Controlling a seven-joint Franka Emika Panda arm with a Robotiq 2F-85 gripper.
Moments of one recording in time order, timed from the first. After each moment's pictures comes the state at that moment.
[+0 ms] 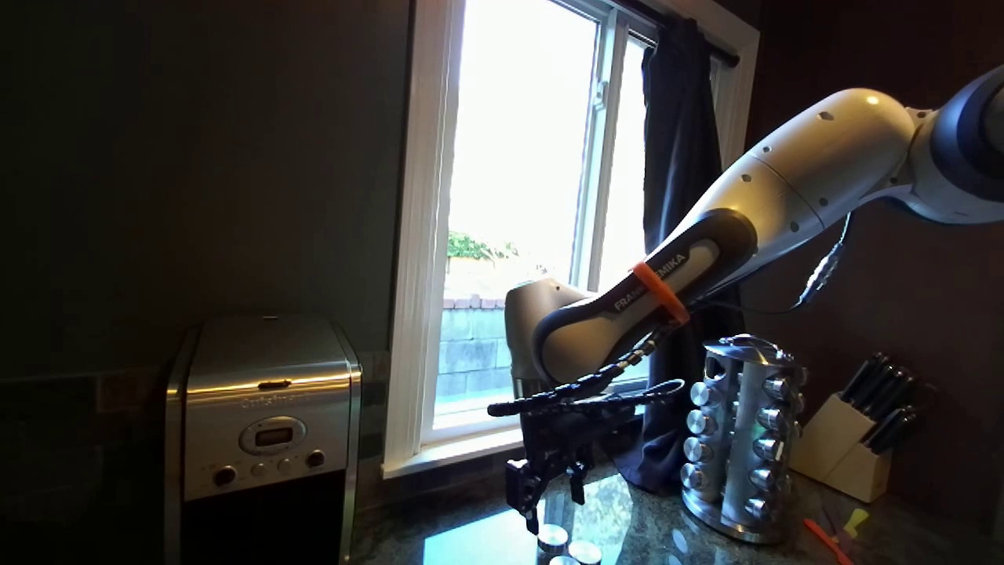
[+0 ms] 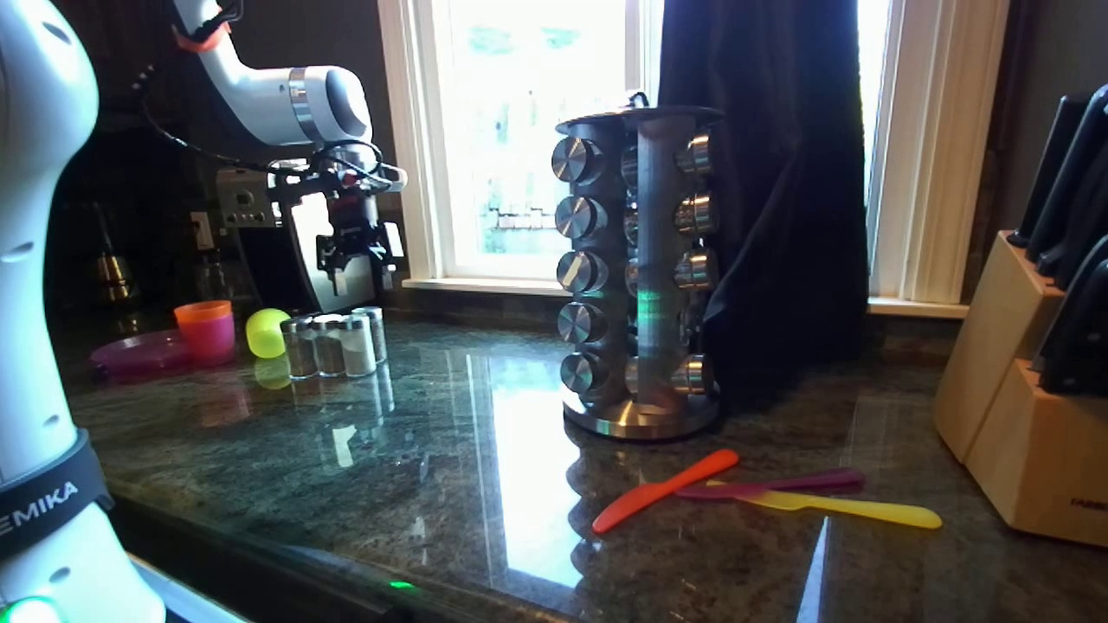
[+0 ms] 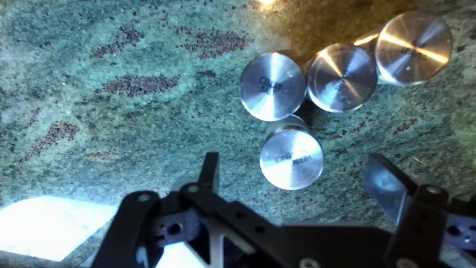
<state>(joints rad) 0.25 0.21 0.21 -2.14 -0.17 2.17 0.42</state>
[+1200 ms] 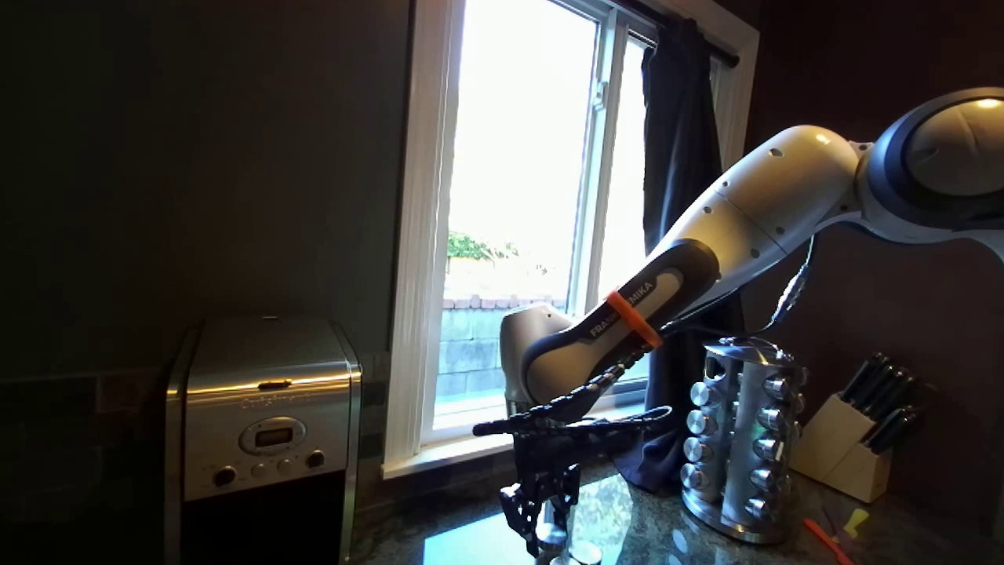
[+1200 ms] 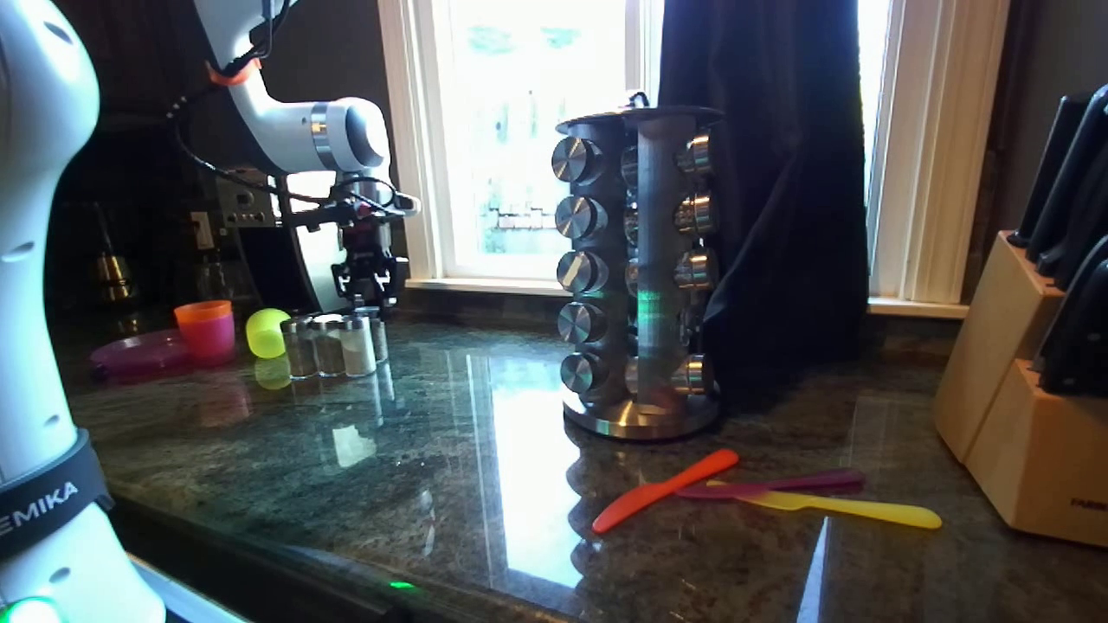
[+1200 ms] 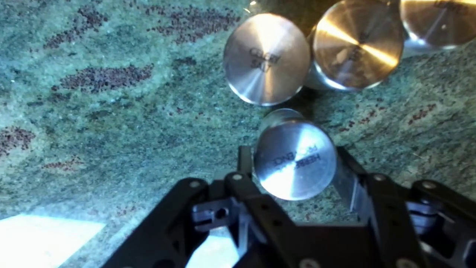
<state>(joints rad) 0.26 0.33 0.18 -2.09 -0.14 2.23 0.41</state>
